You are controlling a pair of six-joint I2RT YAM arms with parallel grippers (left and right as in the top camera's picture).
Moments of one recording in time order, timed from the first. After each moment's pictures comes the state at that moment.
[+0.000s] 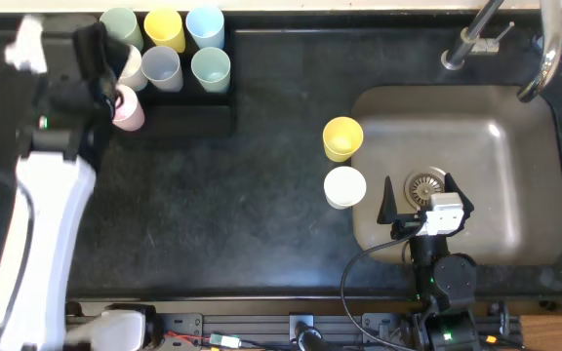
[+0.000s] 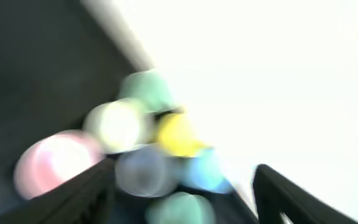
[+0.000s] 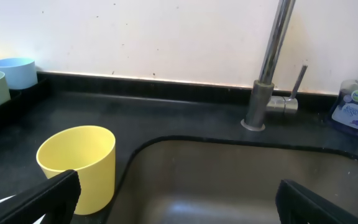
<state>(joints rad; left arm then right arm) -0.09 1.39 1.37 -0.49 -0.31 -0.91 0.17 0.08 0.02 -0.01 0.11 -0.01</state>
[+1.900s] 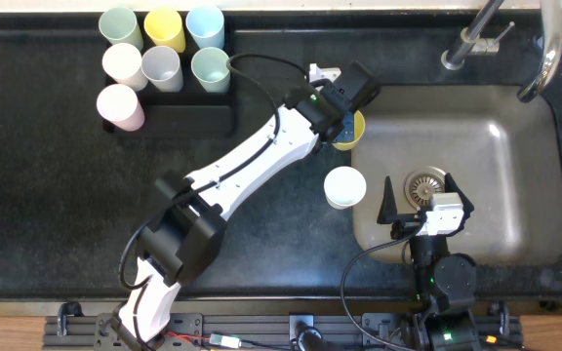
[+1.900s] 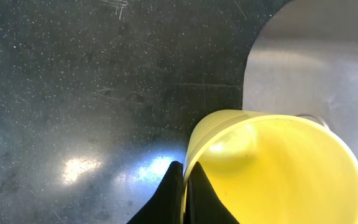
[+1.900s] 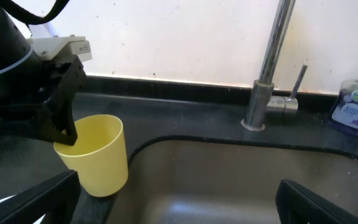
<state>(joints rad) -0.78 2.16 1.86 -0.88 -0.17 -0.79 0.17 0.08 0.02 -0.01 0.11 -0.01</state>
